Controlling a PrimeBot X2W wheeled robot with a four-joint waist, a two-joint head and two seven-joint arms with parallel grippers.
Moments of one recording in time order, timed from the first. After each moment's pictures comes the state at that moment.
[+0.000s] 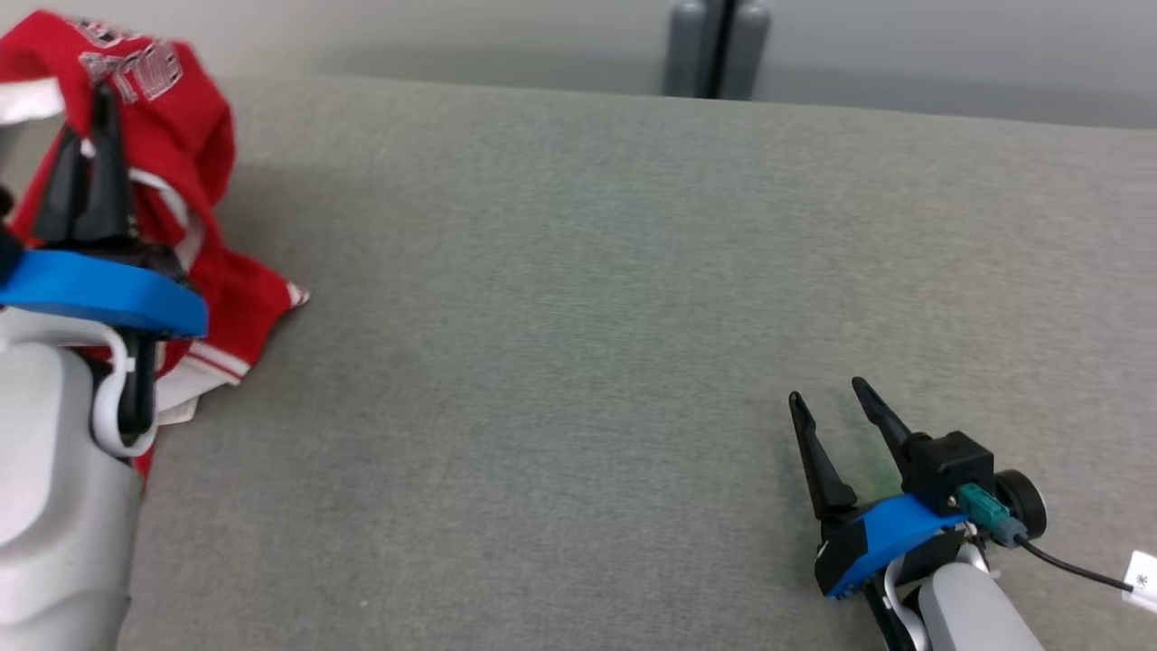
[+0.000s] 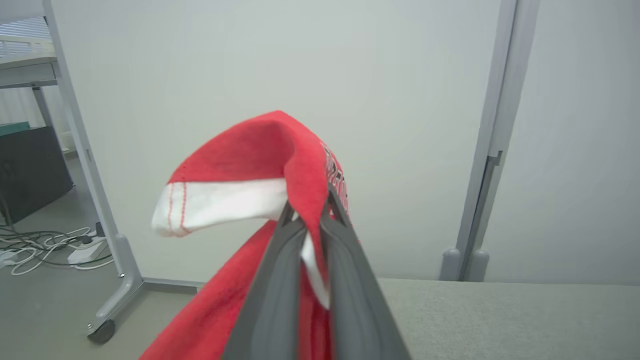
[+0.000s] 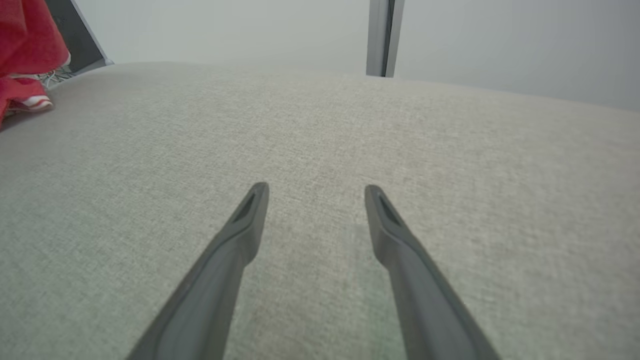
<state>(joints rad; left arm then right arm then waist) -0.65 0.39 -0.16 0.51 -0.45 -0.13 -0.26 -0.29 -0.05 0.09 0.50 0.04 0.13 -0.26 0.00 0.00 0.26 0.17</state>
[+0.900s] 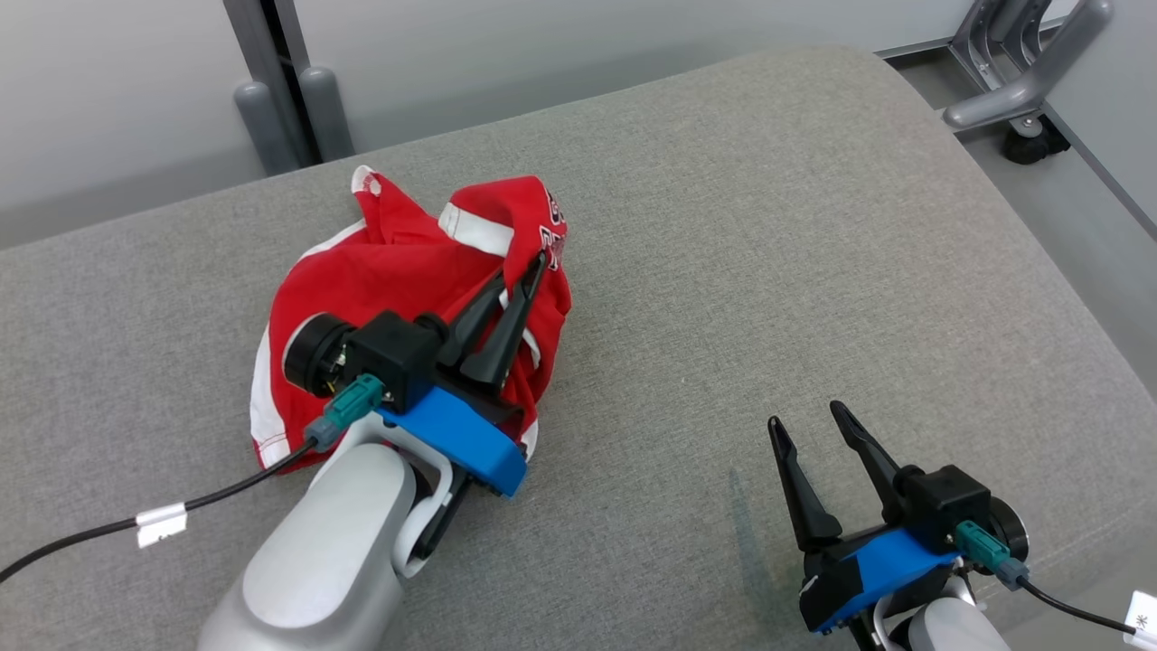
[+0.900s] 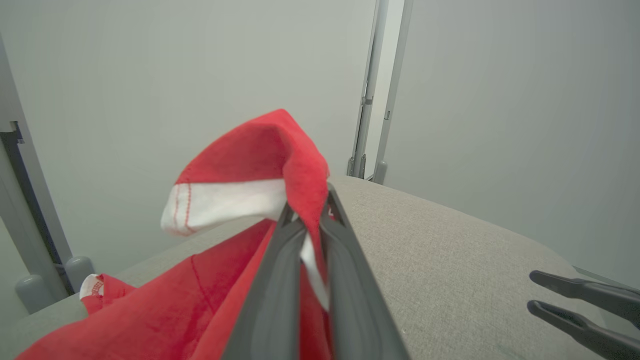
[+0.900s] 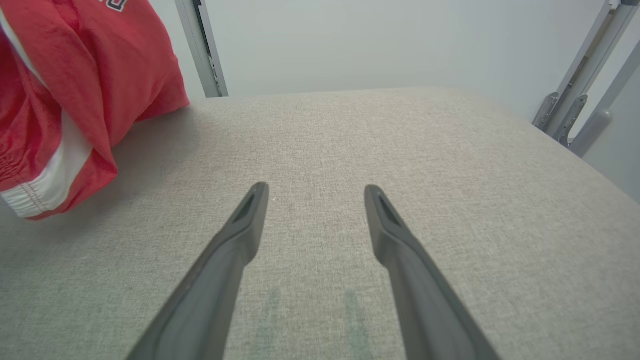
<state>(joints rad) -0.55 0.21 -0.62 0.40 -0.45 -0.13 -0.26 -0.19 -0.05 0.16 0.38 0.12 0.13 -0.26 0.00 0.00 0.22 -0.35</state>
